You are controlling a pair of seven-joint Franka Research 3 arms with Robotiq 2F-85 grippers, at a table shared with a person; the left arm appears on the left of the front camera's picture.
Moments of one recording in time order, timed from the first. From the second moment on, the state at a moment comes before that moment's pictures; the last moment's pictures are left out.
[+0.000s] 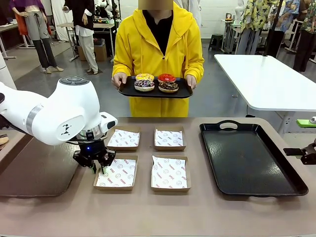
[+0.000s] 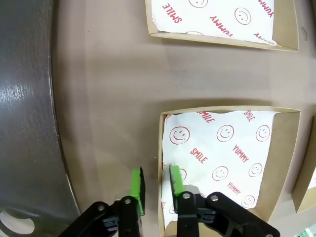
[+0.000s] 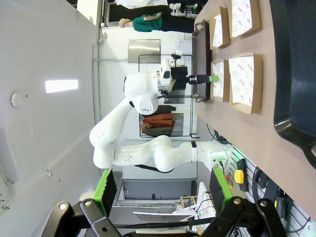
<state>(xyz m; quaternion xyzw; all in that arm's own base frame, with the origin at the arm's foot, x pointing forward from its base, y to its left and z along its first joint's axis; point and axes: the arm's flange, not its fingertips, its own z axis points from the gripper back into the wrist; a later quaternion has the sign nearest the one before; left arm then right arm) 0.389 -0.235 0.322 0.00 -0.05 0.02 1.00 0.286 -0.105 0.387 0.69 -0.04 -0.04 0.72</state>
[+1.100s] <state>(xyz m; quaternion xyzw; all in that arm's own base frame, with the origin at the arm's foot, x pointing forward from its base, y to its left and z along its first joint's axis) 0.423 -0.215 0.474 -0.01 0.00 -0.03 1.00 0.286 -0.105 0.387 0.69 -0.04 -0.04 0.72</state>
